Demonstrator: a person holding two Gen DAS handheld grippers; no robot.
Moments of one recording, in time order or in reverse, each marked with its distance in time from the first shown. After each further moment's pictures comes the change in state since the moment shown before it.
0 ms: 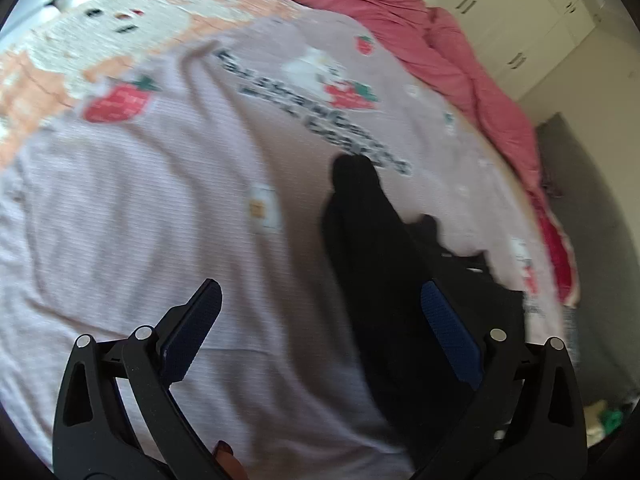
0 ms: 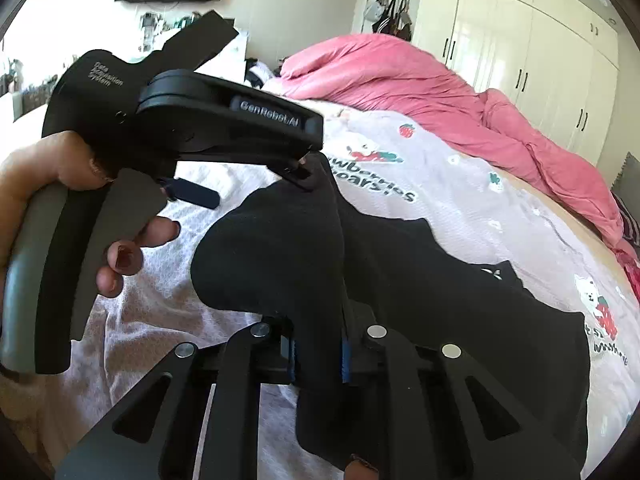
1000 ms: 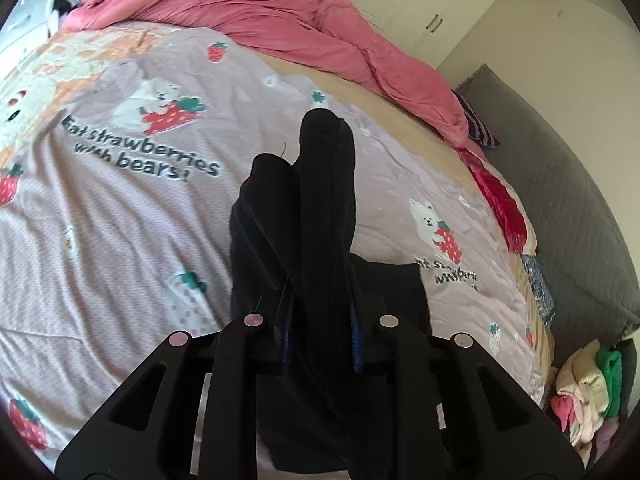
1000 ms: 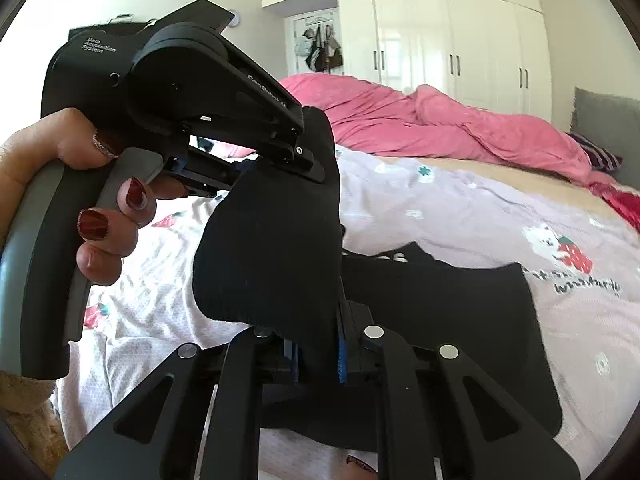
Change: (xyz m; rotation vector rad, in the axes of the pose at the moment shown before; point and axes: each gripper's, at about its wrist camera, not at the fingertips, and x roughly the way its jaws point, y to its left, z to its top) left arm -0.011 -0.172 -0.021 0.236 0.015 -0.137; right arm -0.090 -0.085 -0.040 0.283 -0.152 -0.044
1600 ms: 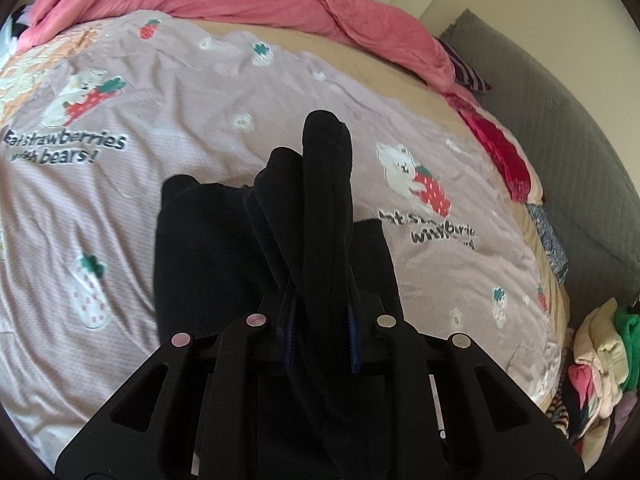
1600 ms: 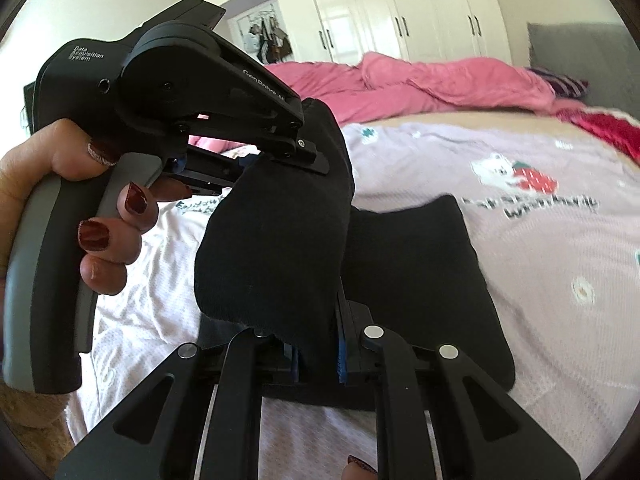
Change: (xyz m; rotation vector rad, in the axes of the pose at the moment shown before) left arm 0.076 -0.088 -0.026 0.117 0.135 0.023; right arm -0.019 -0.085 -0.035 0.226 0.061 -0.024
